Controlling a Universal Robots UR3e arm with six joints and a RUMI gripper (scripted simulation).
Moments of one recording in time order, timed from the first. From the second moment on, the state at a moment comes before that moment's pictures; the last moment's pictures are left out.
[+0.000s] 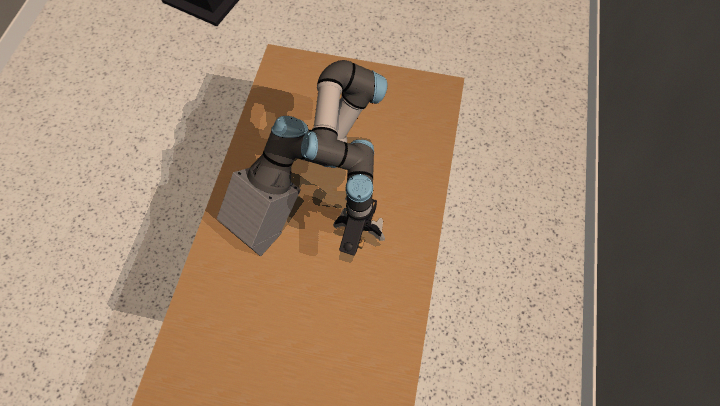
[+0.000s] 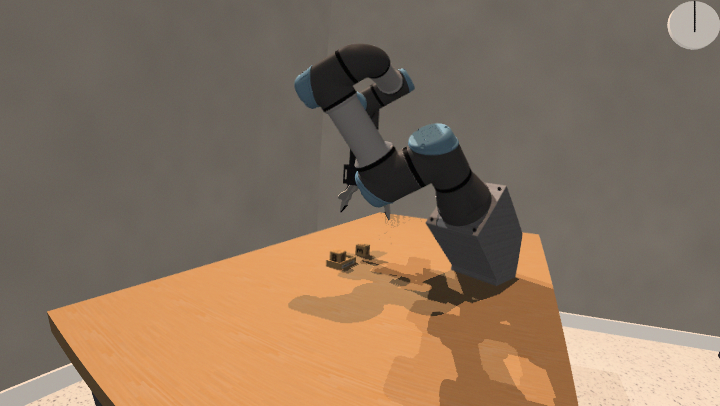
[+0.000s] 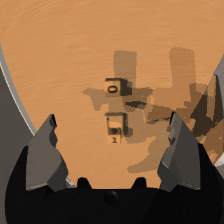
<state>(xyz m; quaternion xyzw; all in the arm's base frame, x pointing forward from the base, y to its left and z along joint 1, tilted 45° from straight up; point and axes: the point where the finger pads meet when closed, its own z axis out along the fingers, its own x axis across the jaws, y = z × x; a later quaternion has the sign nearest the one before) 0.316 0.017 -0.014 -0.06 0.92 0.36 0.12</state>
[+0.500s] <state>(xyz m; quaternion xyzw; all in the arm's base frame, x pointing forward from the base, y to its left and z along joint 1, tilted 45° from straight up) 0.314 0.025 -0.005 0.02 0.92 0.37 0.09</state>
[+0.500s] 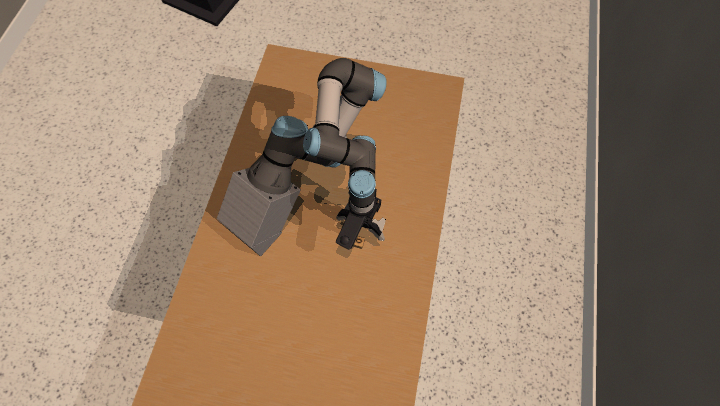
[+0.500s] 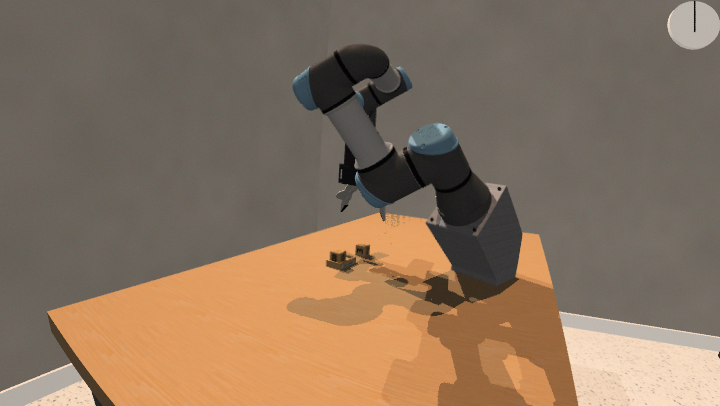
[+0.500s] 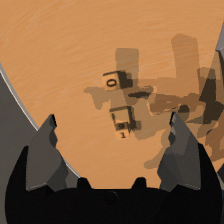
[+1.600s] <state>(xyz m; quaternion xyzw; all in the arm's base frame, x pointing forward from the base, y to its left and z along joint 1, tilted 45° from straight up) 0.298 0.077 0.042 0.42 0.82 0.38 -0.08</state>
